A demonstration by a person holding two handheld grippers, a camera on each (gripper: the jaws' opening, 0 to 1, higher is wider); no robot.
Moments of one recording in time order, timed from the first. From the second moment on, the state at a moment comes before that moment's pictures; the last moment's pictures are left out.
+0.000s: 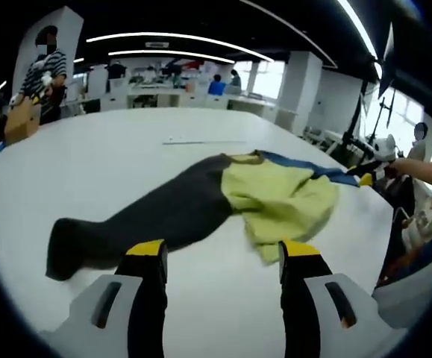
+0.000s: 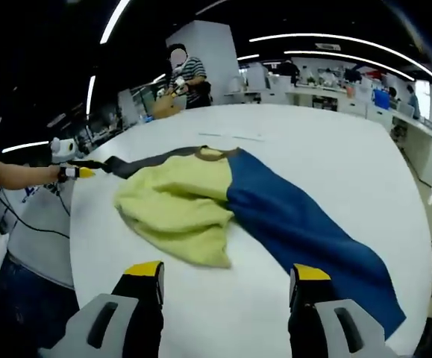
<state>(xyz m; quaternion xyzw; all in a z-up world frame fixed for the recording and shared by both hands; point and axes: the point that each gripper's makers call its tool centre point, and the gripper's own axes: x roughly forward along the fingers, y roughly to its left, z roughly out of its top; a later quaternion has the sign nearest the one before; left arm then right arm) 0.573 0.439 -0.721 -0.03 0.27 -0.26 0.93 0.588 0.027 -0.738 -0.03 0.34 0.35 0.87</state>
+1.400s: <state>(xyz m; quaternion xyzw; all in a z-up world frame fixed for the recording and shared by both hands) 0.575 0.373 -0.784 0.00 0.34 -0.26 0.90 0.607 0.048 -0.784 -0.10 0.34 0.37 0.86</state>
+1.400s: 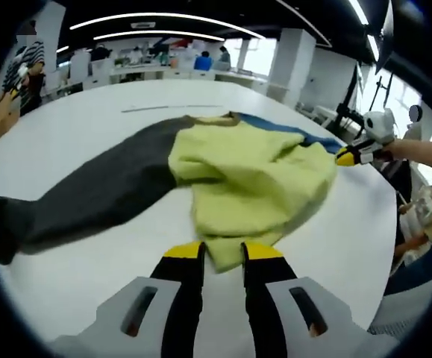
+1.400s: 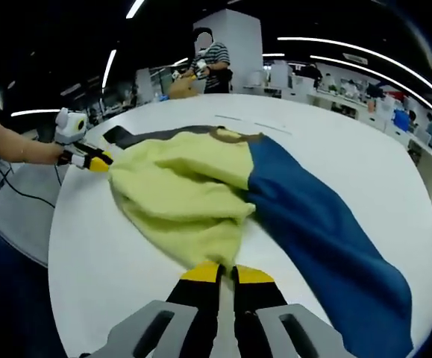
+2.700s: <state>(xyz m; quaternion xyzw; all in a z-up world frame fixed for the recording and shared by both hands) 0.524 0.383 -0.722 -0.03 0.33 -0.26 0.91 0.530 0.057 -0.734 0.02 0.36 0.34 0.87</state>
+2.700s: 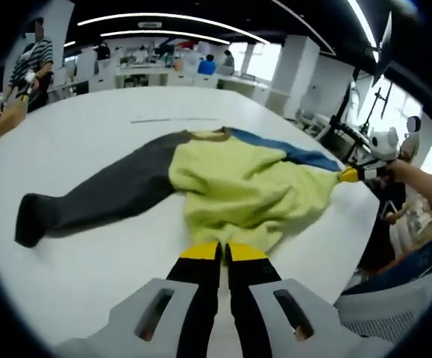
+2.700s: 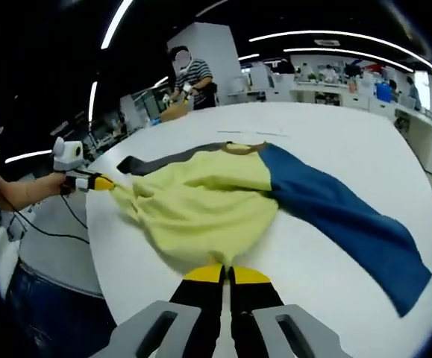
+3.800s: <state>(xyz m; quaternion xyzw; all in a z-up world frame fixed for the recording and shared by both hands) 0.459 0.402 -0.713 -0.03 0.37 -0.24 0.90 0.439 0.081 -0.730 0.02 0.41 0.34 0.85</state>
